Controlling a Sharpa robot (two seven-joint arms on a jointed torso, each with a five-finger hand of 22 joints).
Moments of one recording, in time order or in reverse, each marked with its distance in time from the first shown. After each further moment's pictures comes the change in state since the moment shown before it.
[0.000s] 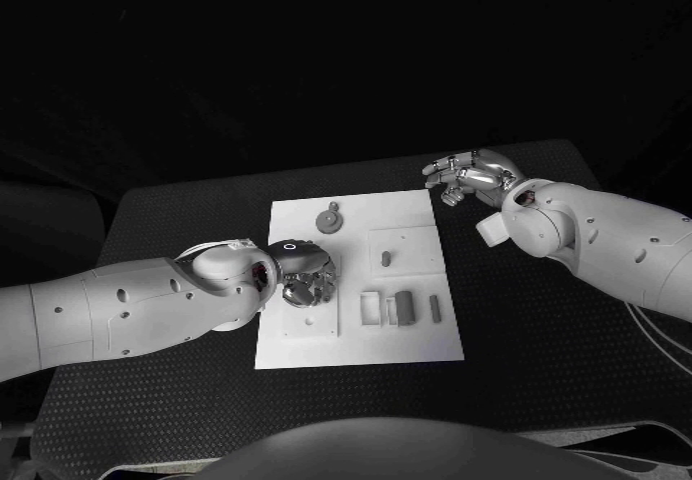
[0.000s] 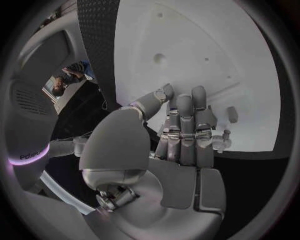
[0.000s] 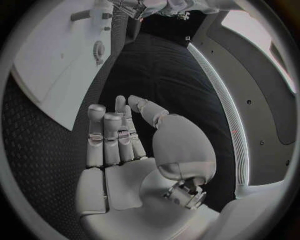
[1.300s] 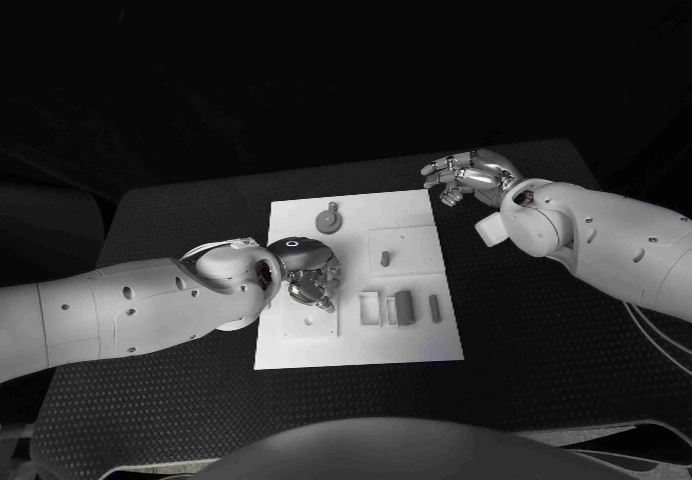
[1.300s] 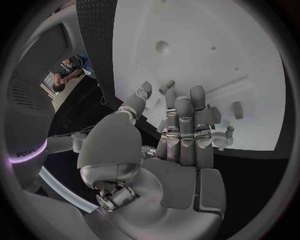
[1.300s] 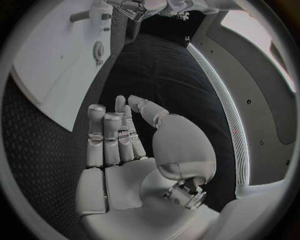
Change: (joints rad) left arm 0.000 0.021 0.000 -0.010 0.038 -0.040 -0.014; left_hand -0.185 -0.022 -0.247 0.010 0.006 -0.012 -0.008 0.010 -0.013 0.021 -0.007 0.062 0.075 0.027 -0.009 0.030 0.050 0.000 0.034 -0.012 0.016 0.016; right arm 0.000 0.003 0.000 -0.001 0.000 0.004 0.000; right_hand 0.000 0.000 0.000 0.000 0.000 0.003 -0.001 0.000 0.000 0.000 0.000 0.000 -0.001 0.000 0.000 0.000 0.000 0.000 0.002 -0.002 0.000 0.000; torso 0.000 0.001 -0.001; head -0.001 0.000
